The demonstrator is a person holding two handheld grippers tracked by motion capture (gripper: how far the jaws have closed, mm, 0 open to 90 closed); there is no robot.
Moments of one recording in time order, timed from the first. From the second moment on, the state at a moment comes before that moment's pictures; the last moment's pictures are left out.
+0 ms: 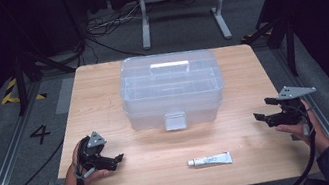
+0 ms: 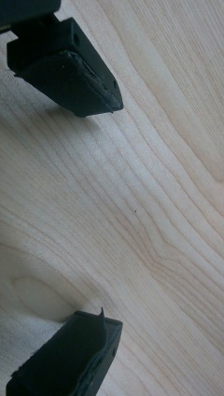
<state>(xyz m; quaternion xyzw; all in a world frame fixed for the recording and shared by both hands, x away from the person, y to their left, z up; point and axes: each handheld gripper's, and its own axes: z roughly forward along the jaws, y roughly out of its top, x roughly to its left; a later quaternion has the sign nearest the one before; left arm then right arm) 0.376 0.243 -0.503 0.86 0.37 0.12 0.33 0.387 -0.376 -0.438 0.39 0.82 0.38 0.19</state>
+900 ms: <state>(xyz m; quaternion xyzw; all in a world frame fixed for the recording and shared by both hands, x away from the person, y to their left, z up) 0.376 0.243 -0.503 0.86 0.37 0.12 0.33 0.435 -0.322 -0.359 0.32 0.82 0.41 0.23</state>
